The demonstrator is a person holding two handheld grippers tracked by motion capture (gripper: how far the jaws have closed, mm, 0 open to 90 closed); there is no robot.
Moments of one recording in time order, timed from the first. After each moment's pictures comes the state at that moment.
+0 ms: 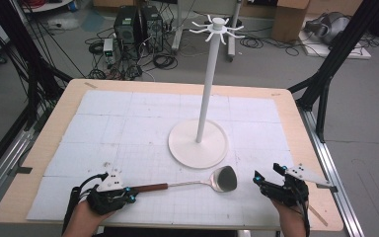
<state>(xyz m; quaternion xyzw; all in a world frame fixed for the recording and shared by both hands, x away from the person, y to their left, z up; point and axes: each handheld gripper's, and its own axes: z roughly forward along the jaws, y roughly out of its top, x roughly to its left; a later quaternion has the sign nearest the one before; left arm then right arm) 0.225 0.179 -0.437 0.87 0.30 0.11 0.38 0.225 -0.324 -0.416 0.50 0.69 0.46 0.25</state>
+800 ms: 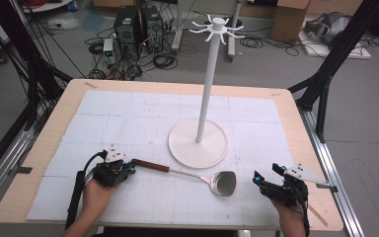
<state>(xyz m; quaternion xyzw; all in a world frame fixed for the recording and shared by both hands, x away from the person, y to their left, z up) 0.289 0.177 -0.440 0.81 0.43 0.19 0.36 0.226 -0.324 -0.417 0.49 0.70 0.46 0.25</state>
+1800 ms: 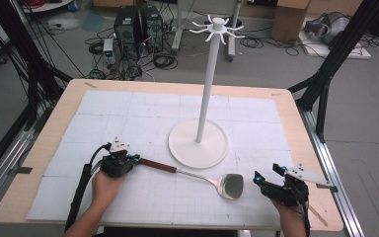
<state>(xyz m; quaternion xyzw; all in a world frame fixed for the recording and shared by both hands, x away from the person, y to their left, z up) 0.308 0.161 -0.445 0.78 0.45 0.17 0.39 0.225 -0.326 -0.417 0.49 0.69 0.46 0.25</state>
